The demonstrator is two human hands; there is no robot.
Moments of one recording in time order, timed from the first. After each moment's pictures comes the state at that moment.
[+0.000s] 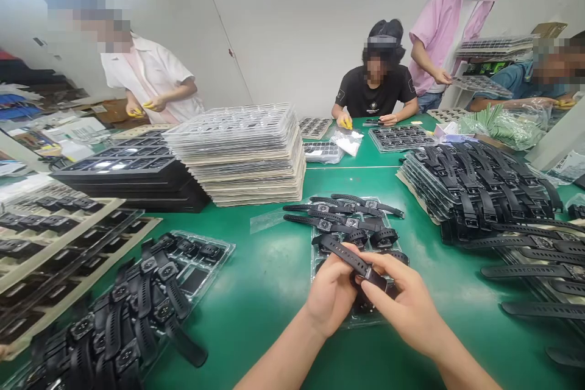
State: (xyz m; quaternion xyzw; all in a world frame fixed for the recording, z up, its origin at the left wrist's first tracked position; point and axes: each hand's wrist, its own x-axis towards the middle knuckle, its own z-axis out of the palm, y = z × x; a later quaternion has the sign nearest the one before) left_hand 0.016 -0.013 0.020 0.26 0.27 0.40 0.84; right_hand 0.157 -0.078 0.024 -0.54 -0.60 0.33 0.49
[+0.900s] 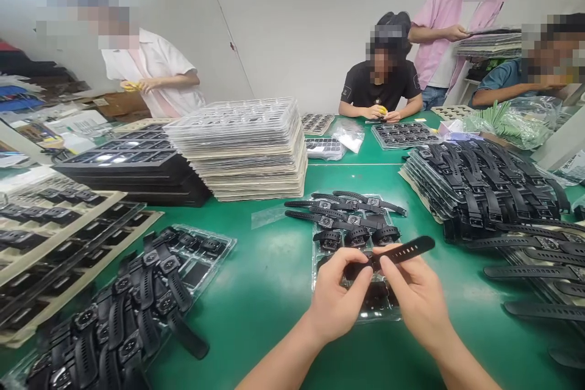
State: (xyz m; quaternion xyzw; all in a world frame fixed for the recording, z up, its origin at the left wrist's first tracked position) left_hand 0.008 -0.024 0.014 0.69 0.32 0.46 0.46; right_hand 0.159 -0.080 0.004 -0.59 -0.48 0.29 0.58
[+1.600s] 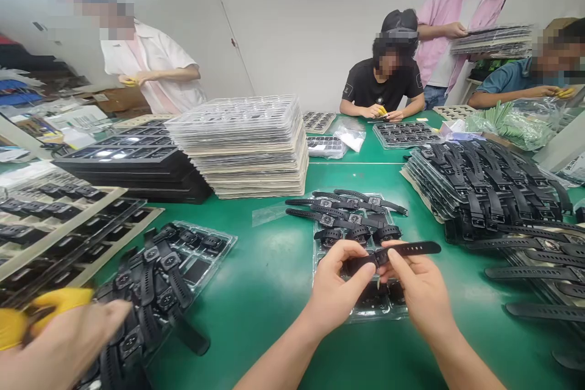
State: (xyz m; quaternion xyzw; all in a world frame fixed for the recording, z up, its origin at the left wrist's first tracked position) left_hand 0.007 -0.019 0.029 0.61 0.37 0.42 0.56; right_hand 0.156 -0.072 0.012 -0.53 -0.31 0.44 0.66
